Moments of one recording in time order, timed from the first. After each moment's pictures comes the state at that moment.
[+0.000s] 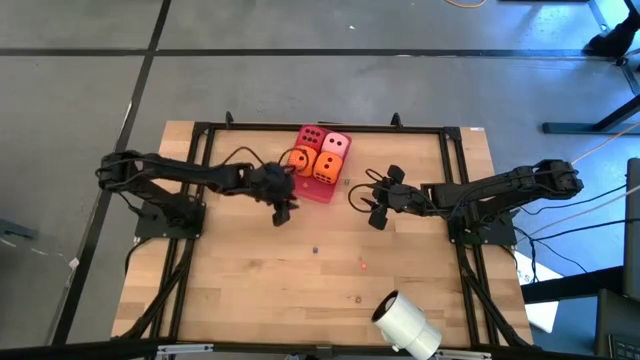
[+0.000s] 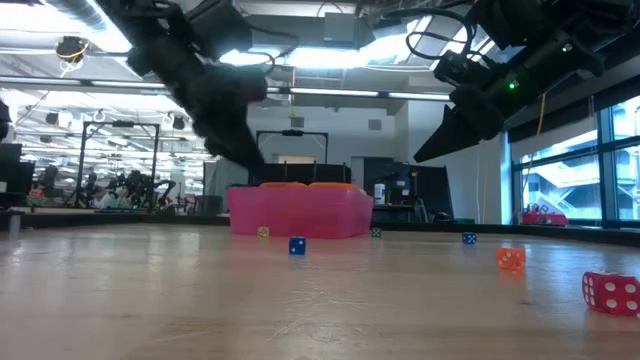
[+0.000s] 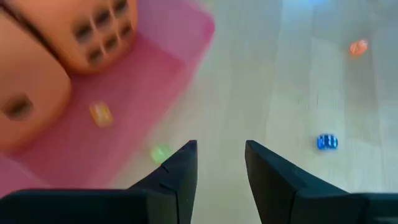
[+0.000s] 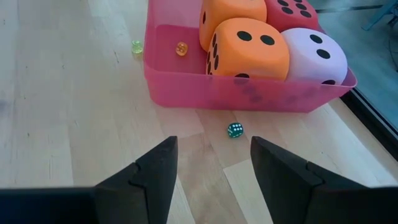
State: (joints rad) left arm 0.20 1.35 0.73 -0.12 0.09 -0.17; right arm 0.06 1.25 0.54 0.04 0.45 0.12
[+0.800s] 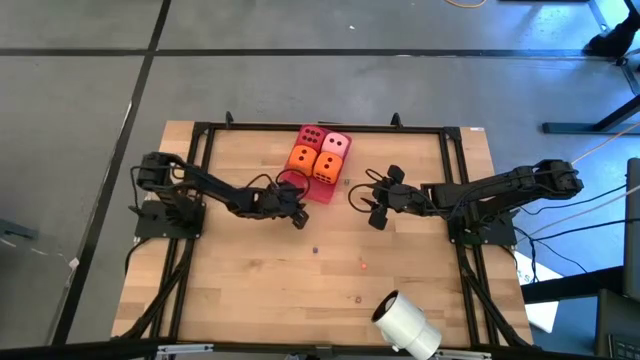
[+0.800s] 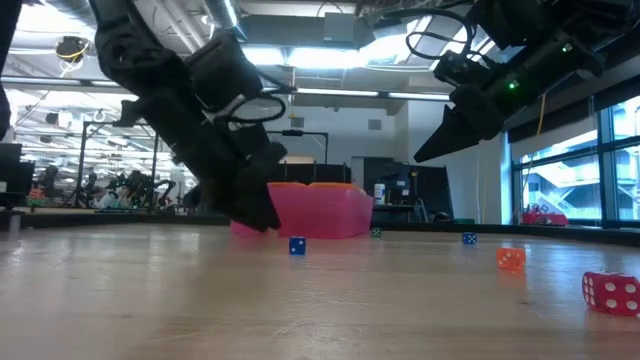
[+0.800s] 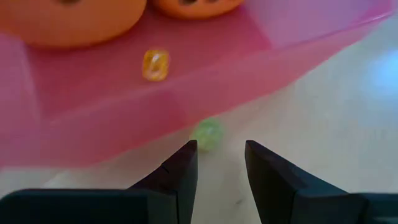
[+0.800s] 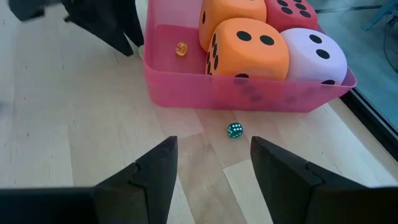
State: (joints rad) left arm 0.04 1.67 0.65 0.26 -0.40 -0.70; right arm 0.06 1.25 0.54 0.04 0.45 0.12
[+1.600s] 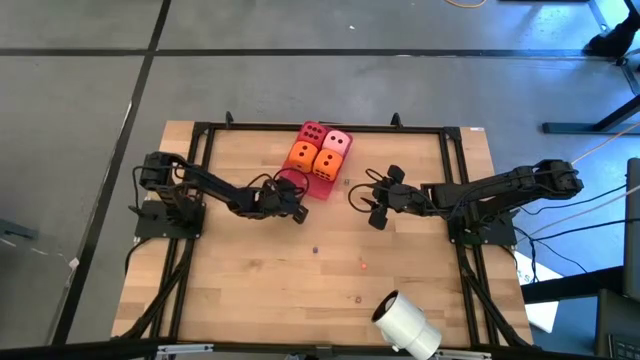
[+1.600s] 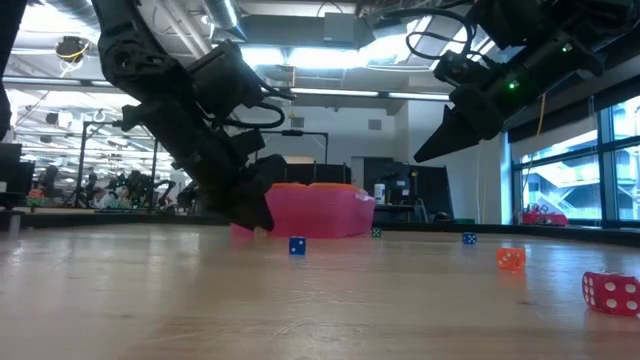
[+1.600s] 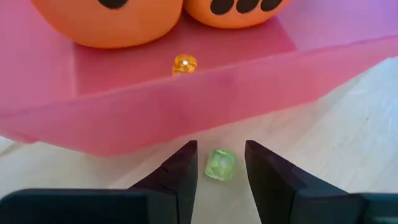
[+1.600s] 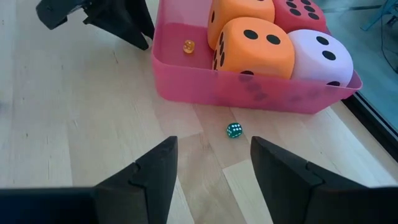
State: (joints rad) left arm 0.05 1.69 0.65 0.25 -0.53 -0.71; right arm 0.06 1.25 0.54 0.04 0.46 0.12
